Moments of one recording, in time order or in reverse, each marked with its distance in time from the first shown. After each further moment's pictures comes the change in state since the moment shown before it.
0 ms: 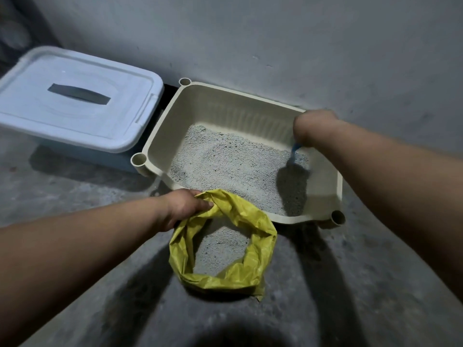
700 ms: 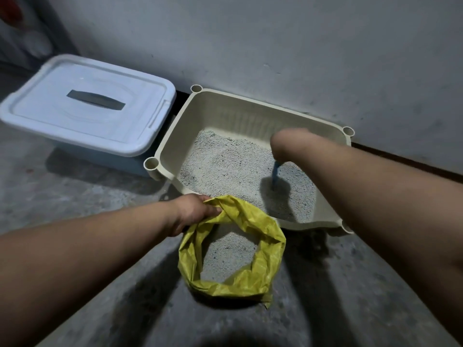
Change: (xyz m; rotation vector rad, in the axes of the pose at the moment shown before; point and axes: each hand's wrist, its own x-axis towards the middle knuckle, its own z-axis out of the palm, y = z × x) left_hand -0.006 -0.002 -0.003 -0.001 -0.018 0.000; right_hand -0.012 -0.059 -0.016 0.056 -0.074 -0.133
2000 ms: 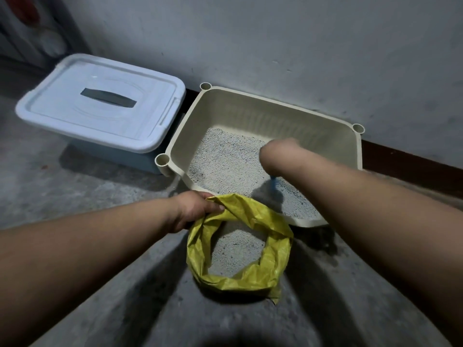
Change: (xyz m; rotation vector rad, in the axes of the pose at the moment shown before) left_hand -0.002 -0.012 -0.013 -0.048 -0.002 0.008; right_hand -0.033 -0.046 -0.001 -0.027 0.002 -0.112
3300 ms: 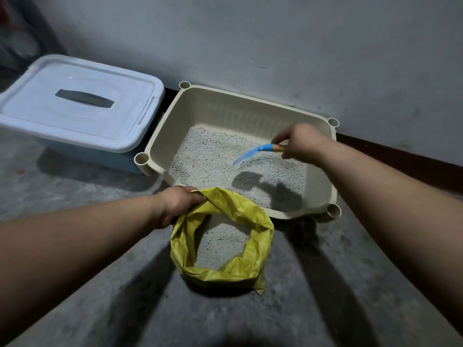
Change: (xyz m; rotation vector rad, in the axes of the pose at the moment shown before) left_hand 0.001 0.006 0.012 0.023 0.068 0.022; right_hand -0.016 0.090 0.043 0.689 0.320 -0.004
